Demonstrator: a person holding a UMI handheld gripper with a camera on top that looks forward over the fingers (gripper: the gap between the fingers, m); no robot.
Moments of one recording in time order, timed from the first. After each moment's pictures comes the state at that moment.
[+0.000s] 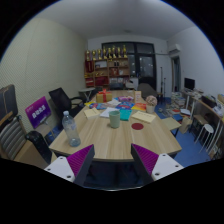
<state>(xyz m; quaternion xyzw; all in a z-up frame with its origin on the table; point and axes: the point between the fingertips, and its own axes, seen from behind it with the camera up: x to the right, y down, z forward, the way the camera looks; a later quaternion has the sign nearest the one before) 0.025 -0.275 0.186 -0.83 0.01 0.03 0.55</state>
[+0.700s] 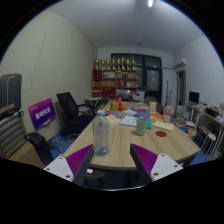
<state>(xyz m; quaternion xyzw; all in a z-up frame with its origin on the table) -0.152 -0.231 0.152 -0.79 -0.02 0.01 0.61</state>
